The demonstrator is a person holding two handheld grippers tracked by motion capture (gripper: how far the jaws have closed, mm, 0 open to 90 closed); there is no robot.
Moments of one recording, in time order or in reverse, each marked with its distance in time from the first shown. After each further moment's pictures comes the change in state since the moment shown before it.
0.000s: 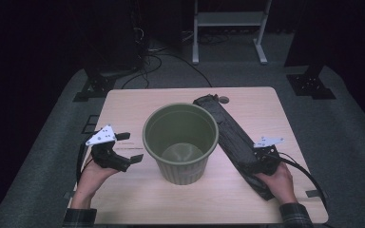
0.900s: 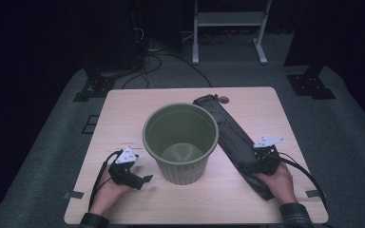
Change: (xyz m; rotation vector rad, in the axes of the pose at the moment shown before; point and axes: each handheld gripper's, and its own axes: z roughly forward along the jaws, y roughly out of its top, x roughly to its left) left arm -0.016 -0.067 0.055 0.262 0.075 -0.001; right arm 0.000 0.000 0.000 -0.001 -0.001 0.001
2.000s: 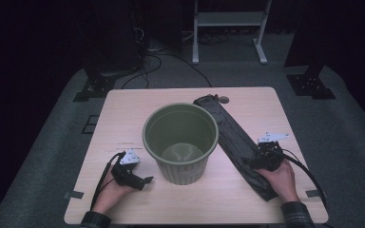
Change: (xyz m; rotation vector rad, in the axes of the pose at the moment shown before) left arm 0.004 -0.009 0.013 0.041 0.013 -0.010; right arm -0.009 0.011 -0.011 -0.023 -0.006 0.064
